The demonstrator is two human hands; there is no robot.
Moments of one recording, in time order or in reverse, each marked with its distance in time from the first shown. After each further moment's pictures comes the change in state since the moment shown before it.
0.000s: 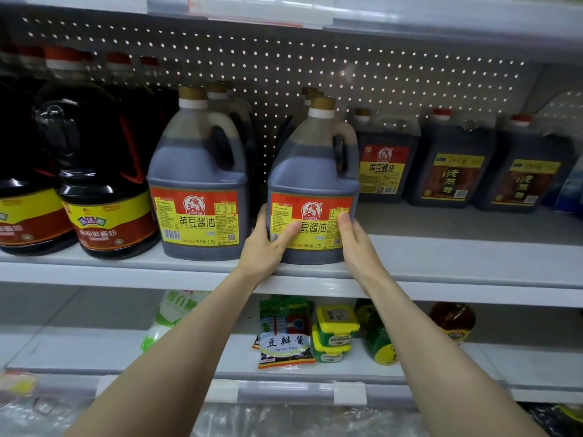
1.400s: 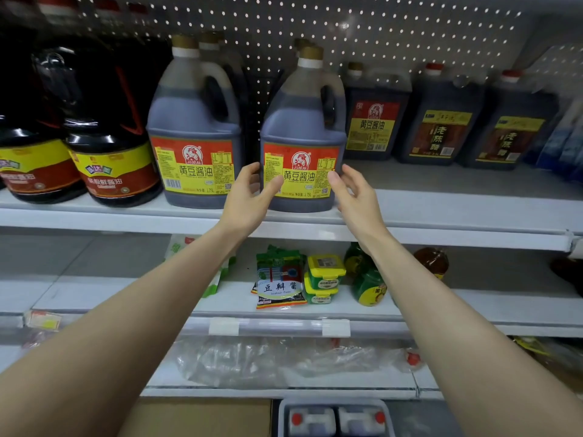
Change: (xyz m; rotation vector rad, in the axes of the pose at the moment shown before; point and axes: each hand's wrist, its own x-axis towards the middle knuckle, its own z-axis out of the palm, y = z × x) left_hand -0.036 0.026 -0.015 0.039 0.076 -0.026; right_hand -0.047 -0.022 -0.015 -0.015 0.078 -0.136
